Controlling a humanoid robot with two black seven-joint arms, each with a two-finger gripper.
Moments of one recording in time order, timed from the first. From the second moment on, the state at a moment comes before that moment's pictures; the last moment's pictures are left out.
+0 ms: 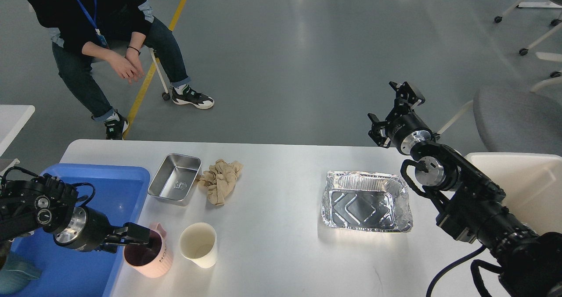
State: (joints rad) left arm -0.92 0.78 0.14 -1.16 1.01 -0.63 0.02; right arm 0.73 -0.12 0.99 0.65 -0.29 0.10 0.16
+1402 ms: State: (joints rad) left arm -0.90 0.79 0.14 -1.16 1.02 -0.64 0.05; right arm 0.72 -0.13 0.99 0.66 -0.29 0.10 0.16
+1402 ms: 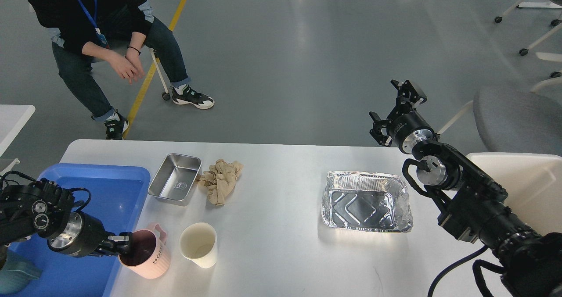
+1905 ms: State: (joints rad) left arm -0.90 0.79 0.14 -1.16 1.02 -0.63 0.05; right arm 0.72 -0.13 0.99 0.66 -0.29 0.10 0.16
